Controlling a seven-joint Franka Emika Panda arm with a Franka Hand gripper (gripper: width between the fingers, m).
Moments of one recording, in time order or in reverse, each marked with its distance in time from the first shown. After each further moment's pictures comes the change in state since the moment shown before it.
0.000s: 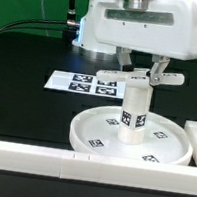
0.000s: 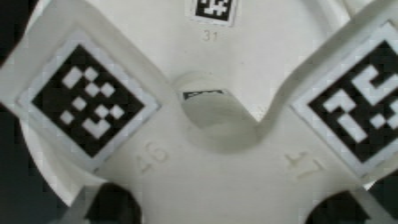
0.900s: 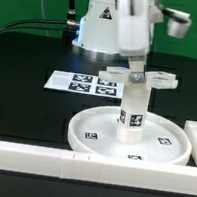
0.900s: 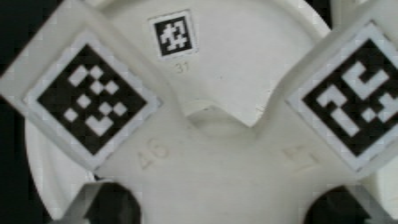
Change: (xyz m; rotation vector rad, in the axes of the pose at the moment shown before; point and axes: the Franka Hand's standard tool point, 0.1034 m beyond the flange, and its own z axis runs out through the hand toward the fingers) arm 0.000 0.002 0.000 0.091 -0.078 0.759
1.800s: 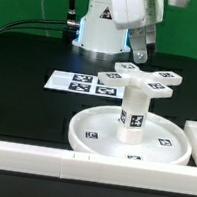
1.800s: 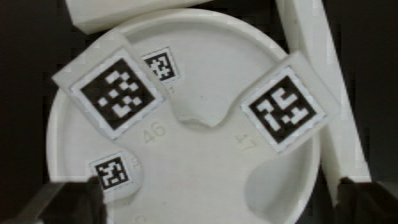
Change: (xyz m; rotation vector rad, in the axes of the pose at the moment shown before) arm -0.011 -0.013 -0.031 -0.013 -0.055 0.001
